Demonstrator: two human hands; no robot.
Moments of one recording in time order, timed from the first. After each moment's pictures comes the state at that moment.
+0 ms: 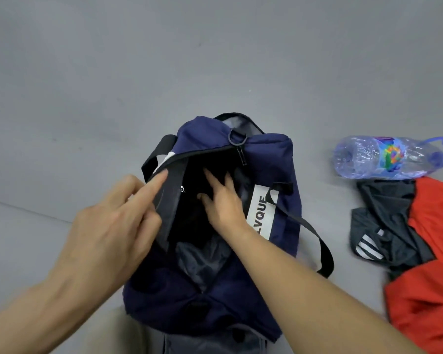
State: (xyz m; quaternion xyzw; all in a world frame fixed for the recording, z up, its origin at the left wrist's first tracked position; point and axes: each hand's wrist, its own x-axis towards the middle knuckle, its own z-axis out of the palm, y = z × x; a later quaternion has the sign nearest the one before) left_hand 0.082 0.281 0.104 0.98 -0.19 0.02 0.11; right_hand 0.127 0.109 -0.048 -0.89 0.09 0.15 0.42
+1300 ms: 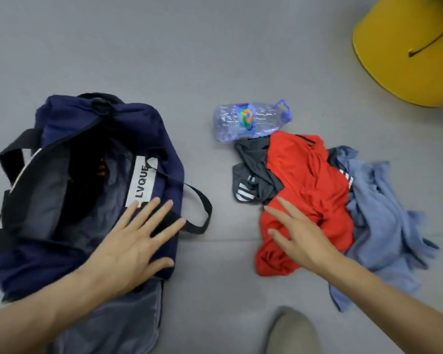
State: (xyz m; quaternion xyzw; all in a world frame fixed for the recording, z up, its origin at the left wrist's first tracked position) left_hand 0.001 0.156 0.001 0.85 -0.51 -0.09 0.00; right_hand -0.138 -0.197 0.021 -0.96 0.13 0.19 0.17
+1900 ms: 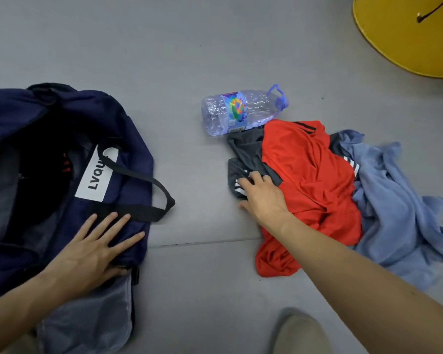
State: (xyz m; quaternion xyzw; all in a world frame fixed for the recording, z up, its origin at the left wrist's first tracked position) left_hand 0.044 0.217 -0.074 0.84 -0.51 -0.14 -0.10; right_hand -0.046 -0.193 -0.055 -0.97 0.17 0.19 0.04
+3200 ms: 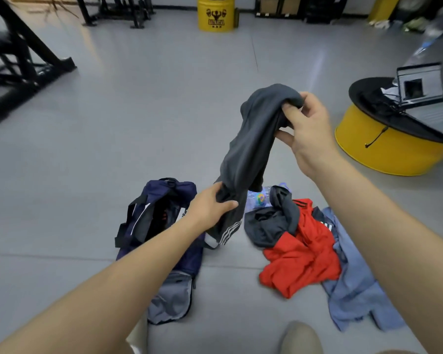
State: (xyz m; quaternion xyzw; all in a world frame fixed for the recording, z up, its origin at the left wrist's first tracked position) left_hand -0.026 0.097 0.310 0.88 -0.17 -0.17 0.42; right_hand -0.066 -0.095 0.459 -0.65 0.10 -0.25 0.71
